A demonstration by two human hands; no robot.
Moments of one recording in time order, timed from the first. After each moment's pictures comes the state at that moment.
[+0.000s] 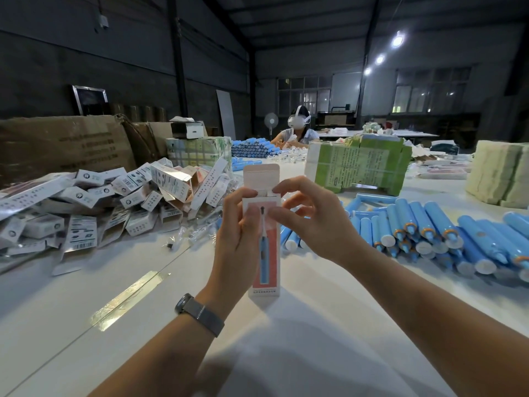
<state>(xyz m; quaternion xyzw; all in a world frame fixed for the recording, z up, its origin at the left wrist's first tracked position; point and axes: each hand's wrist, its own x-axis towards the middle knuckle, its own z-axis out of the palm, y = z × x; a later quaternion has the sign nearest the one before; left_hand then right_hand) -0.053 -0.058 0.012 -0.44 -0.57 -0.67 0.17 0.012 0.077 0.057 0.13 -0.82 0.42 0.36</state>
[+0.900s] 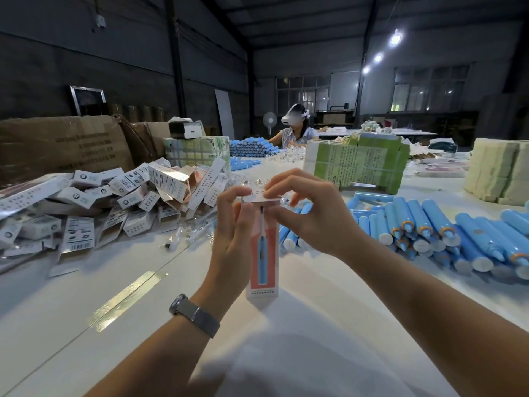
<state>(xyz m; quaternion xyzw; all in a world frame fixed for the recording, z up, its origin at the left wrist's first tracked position) -0.049 -0.060 0.015 -0.43 -0.55 -0.70 0.14 0.015 0.081 0.068 0.20 -0.84 0.30 0.41</state>
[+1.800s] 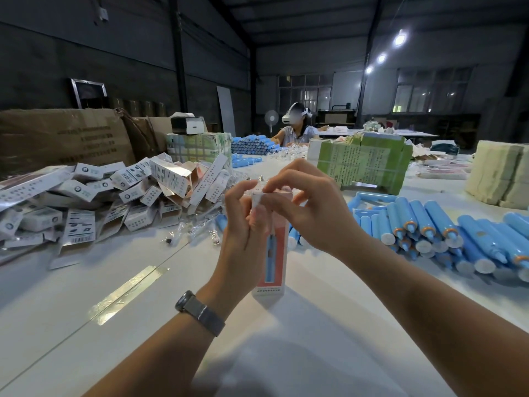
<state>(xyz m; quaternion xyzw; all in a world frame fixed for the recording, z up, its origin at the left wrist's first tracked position) -0.046 -0.057 0.011 -0.46 -0.57 -0.65 0.17 0.015 0.065 0.073 0.15 -0.84 0.28 0.43</state>
